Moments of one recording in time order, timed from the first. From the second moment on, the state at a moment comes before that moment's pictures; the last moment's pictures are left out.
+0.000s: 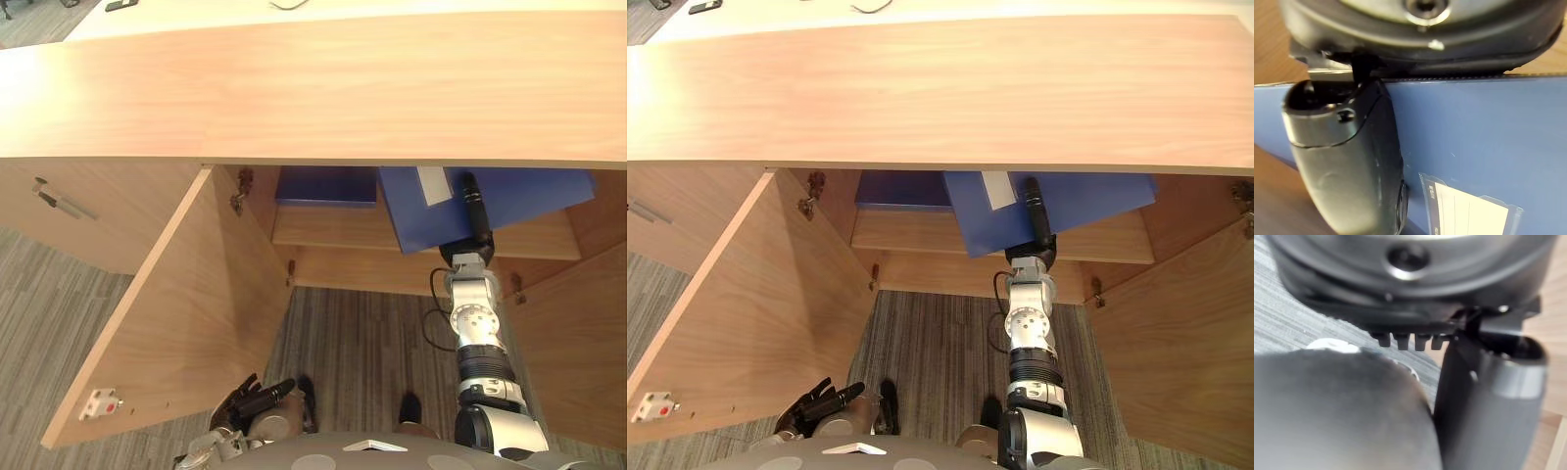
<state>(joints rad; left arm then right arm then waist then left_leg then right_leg) 0.24 0.06 0.11 0.81 -0.31 0.02 -0.20 -0.33 -0.08 -0.27 0.42 1.12 -0.12 -0.05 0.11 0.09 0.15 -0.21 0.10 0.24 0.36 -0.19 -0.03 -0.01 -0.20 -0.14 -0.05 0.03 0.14</state>
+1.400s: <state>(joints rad) 0.14 0.09 -0.01 0.41 -0.59 -0.09 0.06 -1.51 -0.35 -0.33 0.70 1.40 -0.34 -0.59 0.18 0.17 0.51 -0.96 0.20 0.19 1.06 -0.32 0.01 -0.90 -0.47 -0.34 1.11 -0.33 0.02</state>
